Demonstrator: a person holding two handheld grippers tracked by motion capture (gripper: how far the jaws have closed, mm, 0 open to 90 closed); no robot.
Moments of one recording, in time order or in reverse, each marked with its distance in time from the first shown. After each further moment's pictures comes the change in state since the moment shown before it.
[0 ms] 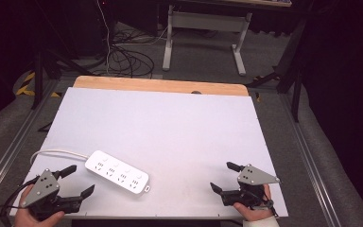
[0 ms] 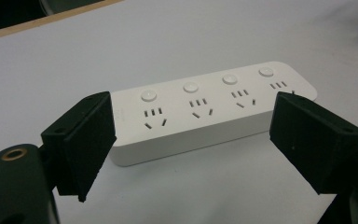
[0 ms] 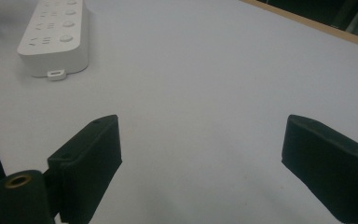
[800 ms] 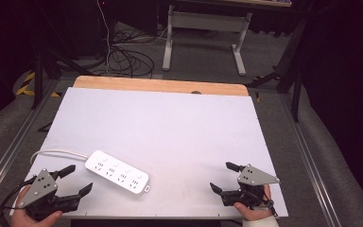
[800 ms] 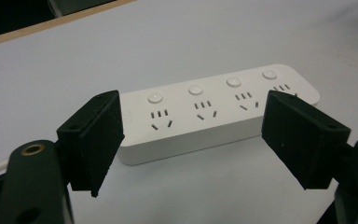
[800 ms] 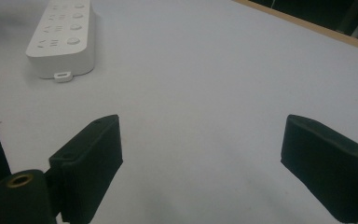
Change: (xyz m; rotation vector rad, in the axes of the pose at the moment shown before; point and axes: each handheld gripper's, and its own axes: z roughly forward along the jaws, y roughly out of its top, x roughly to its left) left arm -0.002 0.006 -0.006 0.011 0.024 0.004; right arm 0.000 0.000 0.000 -0.012 0.013 -0.008
